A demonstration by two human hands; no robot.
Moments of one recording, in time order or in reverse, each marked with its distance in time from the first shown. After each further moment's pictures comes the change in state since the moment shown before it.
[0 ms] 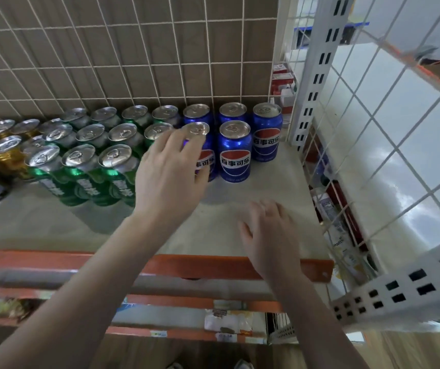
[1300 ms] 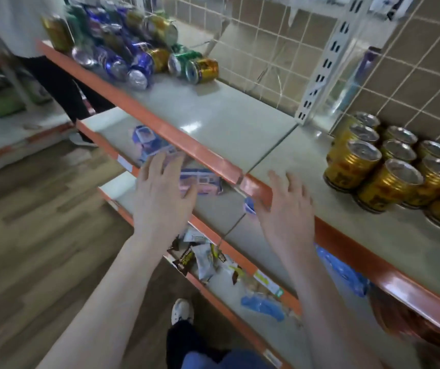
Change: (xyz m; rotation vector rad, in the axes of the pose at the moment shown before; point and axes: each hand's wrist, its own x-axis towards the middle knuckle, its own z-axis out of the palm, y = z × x) left_hand -0.317 -0.618 -0.164 0.006 0.093 -0.886; right_hand -0.048 -0.636 0.235 0.123 -0.034 -0.496
